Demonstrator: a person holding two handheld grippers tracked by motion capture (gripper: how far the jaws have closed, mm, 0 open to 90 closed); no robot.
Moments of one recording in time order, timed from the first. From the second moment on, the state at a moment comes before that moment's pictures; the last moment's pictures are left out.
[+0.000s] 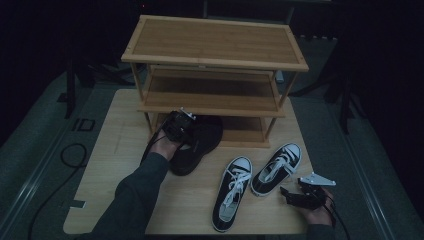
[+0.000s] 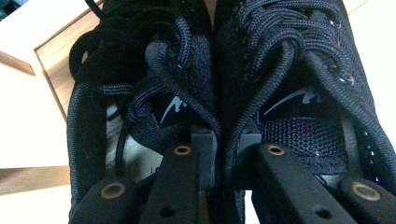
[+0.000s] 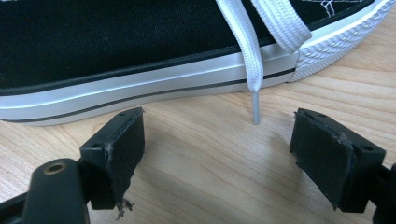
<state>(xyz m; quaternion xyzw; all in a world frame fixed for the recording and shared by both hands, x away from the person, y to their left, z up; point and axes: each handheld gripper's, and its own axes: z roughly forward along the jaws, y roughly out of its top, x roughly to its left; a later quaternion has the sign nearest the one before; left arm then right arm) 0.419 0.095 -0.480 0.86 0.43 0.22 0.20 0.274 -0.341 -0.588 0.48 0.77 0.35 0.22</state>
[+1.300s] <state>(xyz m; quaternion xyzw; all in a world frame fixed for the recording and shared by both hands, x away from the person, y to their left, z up) 0.409 0.101 -0.461 0.86 0.42 0.18 0.22 0.274 -0.341 -0.588 0.48 0.77 0.35 0.22</state>
